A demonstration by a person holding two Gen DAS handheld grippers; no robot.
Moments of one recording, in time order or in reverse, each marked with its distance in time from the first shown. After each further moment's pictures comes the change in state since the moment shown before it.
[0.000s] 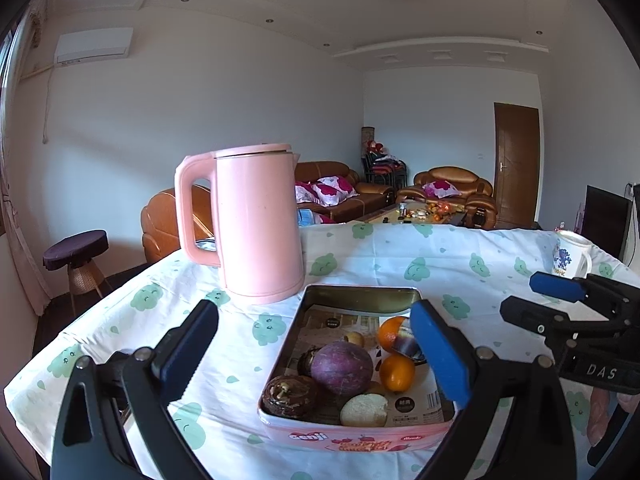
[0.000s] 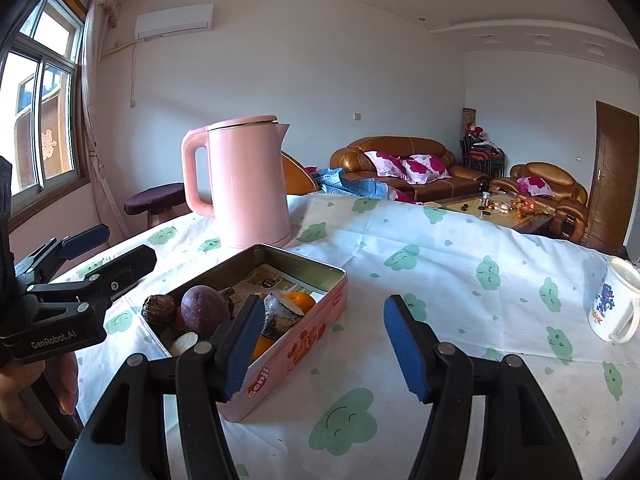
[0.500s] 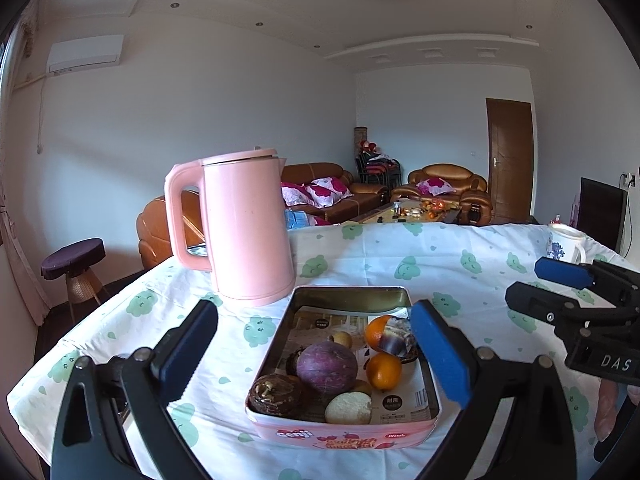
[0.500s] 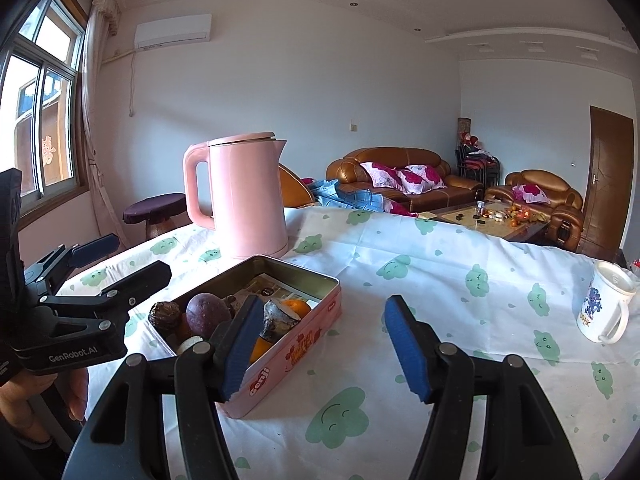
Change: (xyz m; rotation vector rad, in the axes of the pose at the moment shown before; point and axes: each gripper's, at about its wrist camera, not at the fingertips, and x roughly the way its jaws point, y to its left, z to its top) left arm -0.006 -0.011 0.001 0.029 -0.005 -0.013; right arm -0.016 -0.001 0.001 -0.002 -0.040 -0.011
